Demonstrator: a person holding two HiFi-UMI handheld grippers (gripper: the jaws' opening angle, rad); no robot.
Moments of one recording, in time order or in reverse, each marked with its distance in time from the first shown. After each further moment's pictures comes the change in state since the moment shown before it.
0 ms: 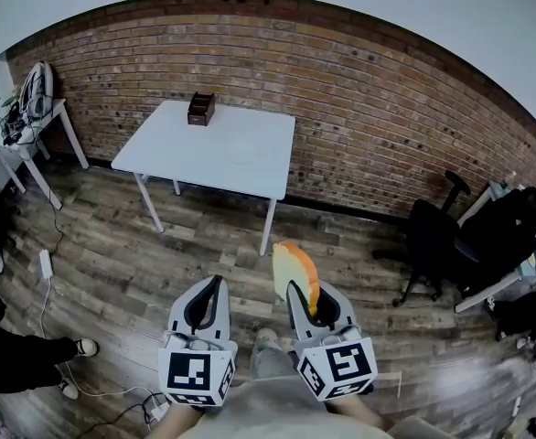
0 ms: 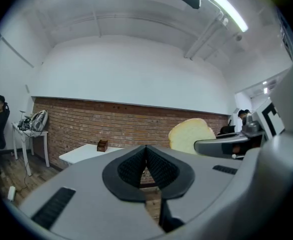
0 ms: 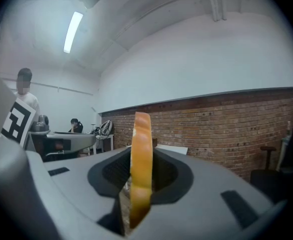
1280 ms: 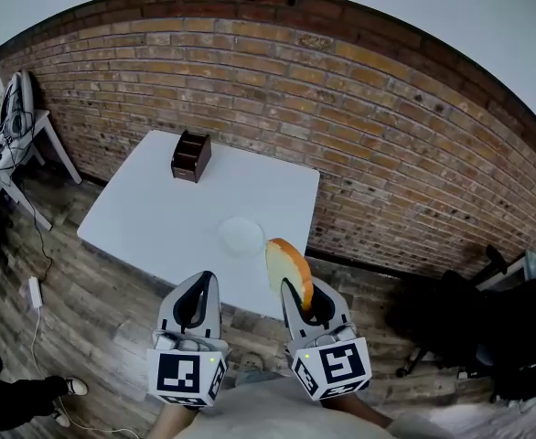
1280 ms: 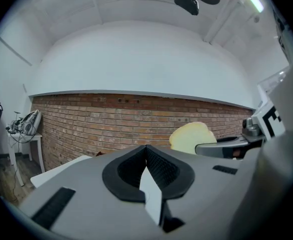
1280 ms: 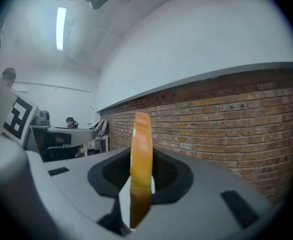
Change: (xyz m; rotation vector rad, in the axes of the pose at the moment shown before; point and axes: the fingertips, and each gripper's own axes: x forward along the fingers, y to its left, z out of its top) left arm 0.431 0.156 0.036 -0.002 -0.011 0.115; right arm 0.424 -0.203 0.045 -0.023 0.010 0.116
